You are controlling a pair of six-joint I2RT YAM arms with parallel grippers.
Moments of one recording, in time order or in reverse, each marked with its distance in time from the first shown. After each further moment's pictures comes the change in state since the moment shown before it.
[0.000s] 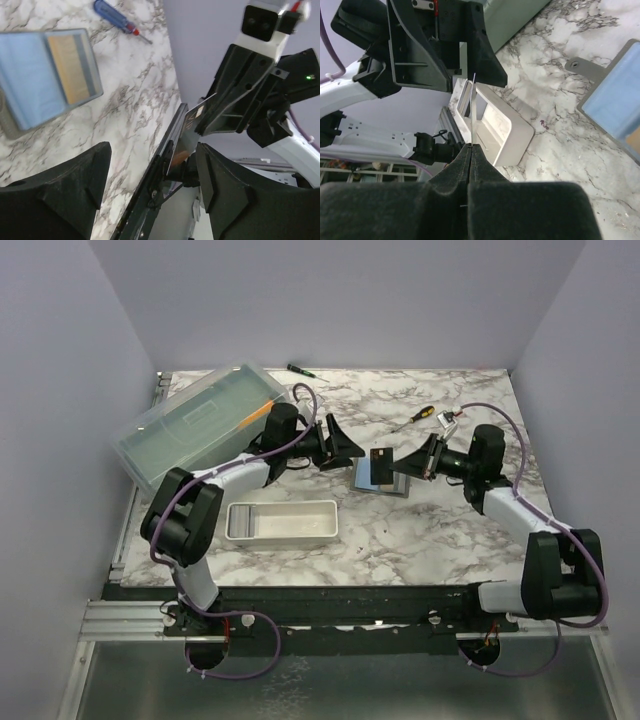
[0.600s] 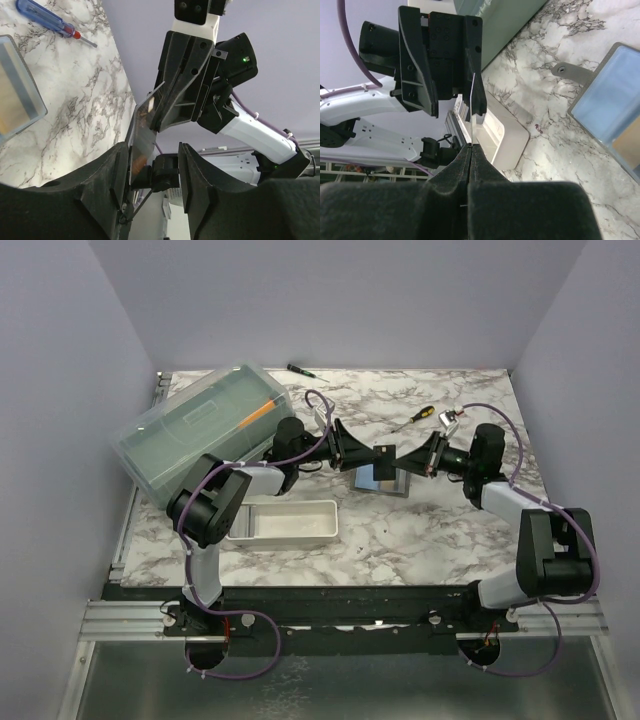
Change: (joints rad) left arm -0.047 0.200 -0.038 0.620 0.074 -0.352; right arm -0.039 0.126 0.000 0.151 -0.069 0.077
